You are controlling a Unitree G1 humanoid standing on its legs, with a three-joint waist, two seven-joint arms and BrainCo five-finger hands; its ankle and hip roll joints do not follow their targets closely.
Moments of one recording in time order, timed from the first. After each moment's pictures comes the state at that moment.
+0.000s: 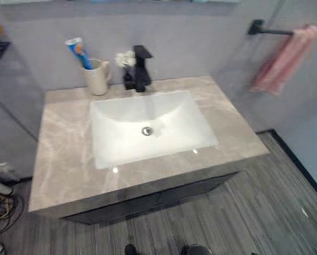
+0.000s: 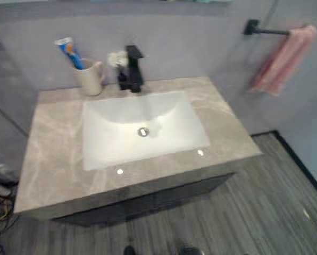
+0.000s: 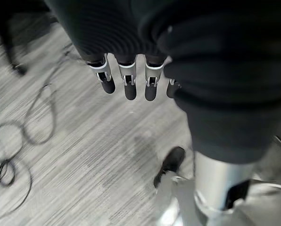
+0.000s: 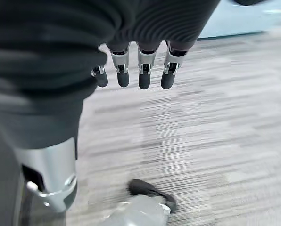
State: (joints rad) left arm 0.07 0.32 -0.22 1.33 0.19 -0.04 -0.01; right arm 0.03 -0.36 0.05 1.32 0.02 -0.03 -0.05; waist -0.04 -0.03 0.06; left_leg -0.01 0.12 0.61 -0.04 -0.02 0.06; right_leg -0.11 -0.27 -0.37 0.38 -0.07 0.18
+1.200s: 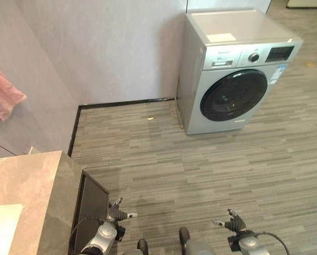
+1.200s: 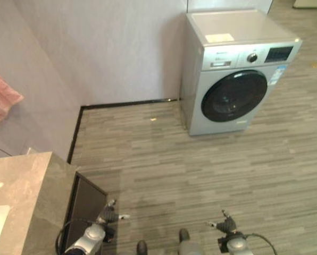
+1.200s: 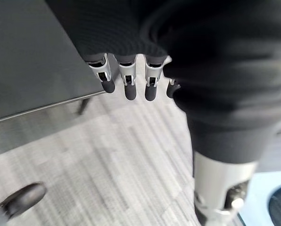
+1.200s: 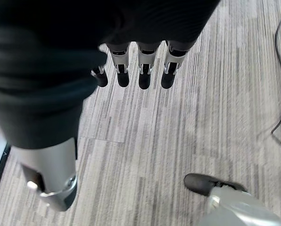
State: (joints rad) left arm -0.15 0.21 -0.31 1.03 0.00 -0.14 0.19; right arm -0.06 -0.32 0.24 1.01 0.11 -0.12 -0.16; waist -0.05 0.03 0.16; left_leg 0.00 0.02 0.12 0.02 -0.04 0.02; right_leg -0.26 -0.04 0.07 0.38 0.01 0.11
